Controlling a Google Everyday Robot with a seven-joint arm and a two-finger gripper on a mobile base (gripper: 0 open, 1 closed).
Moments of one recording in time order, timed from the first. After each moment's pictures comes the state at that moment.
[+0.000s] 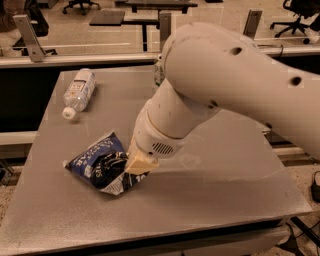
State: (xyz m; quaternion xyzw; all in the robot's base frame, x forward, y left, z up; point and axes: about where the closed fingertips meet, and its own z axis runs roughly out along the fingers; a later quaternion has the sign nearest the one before) arm 0.414 0.048 0.865 -0.70 0.67 0.12 0.21
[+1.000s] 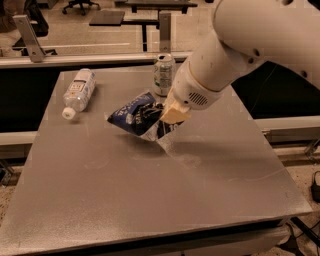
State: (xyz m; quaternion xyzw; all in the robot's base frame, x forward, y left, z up) arm 0.510 -0.027 0.909 -0.63 0.72 0.07 0.26
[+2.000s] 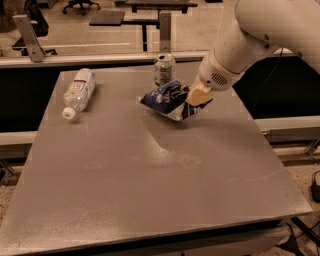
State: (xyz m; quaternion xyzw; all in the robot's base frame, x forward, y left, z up) arm 0.589 -0.097 0.898 -0.57 0.78 0.05 0.25
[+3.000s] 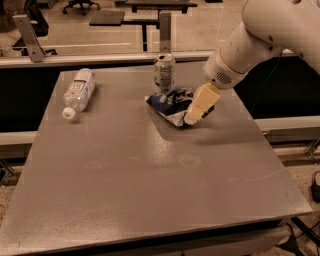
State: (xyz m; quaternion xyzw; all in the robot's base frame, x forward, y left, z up) arm 0.610 -0.113 0.889 -0.56 0.78 0.06 0.26
